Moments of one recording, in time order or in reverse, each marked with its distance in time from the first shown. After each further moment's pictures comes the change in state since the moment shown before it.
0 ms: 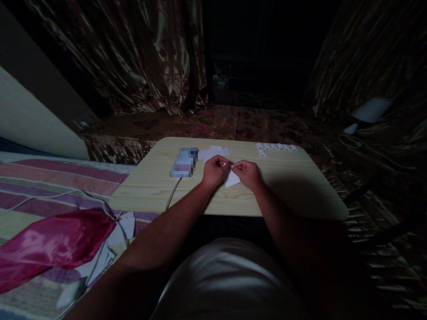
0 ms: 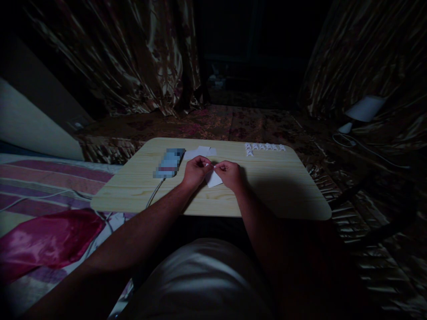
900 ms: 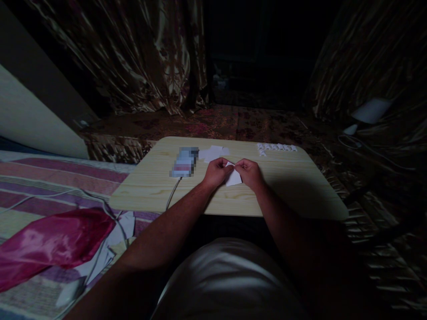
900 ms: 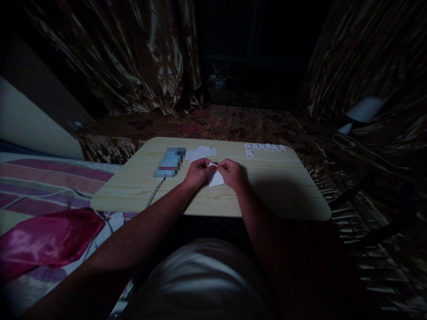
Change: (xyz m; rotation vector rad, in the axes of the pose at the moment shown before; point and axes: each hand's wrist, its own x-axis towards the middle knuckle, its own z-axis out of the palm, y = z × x) left_hand -0.002 0.002 0.004 -0.072 -0.108 -0.138; right_hand 0.003 -0.001 -0.005 0.010 -0.005 0.040
